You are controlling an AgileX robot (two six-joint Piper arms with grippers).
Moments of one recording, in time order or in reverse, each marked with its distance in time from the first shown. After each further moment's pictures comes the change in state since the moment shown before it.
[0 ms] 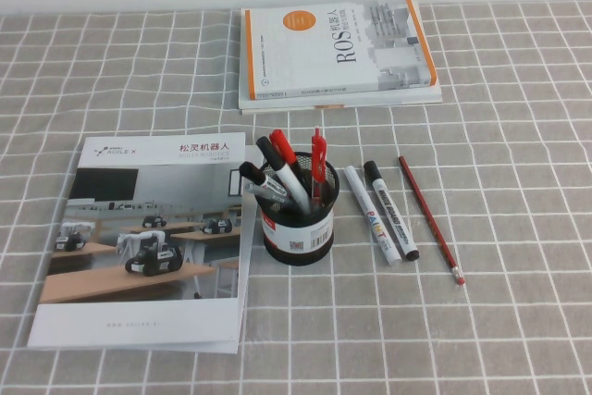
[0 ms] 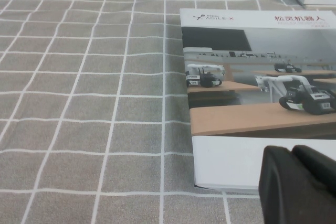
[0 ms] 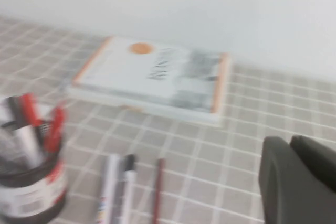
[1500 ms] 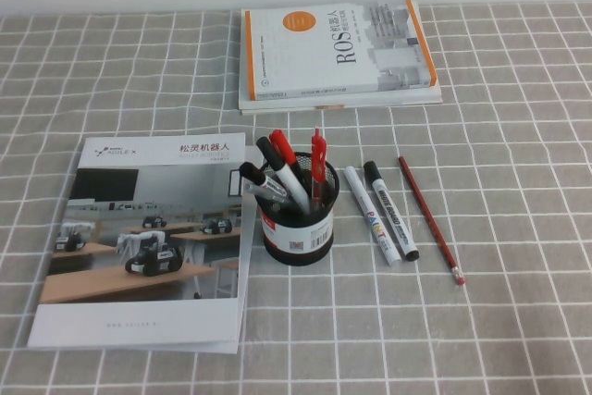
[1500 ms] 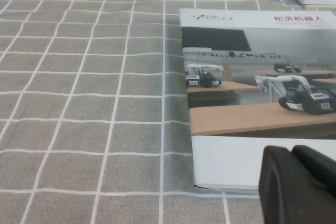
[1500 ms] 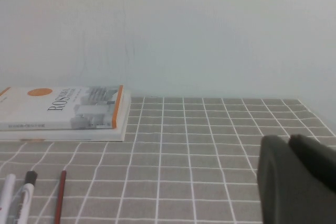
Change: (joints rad) right arm -0.669 -0.714 0.532 0.002 0.417 -0.010; left arm 0.000 0.000 0.000 0.000 0.000 0.000
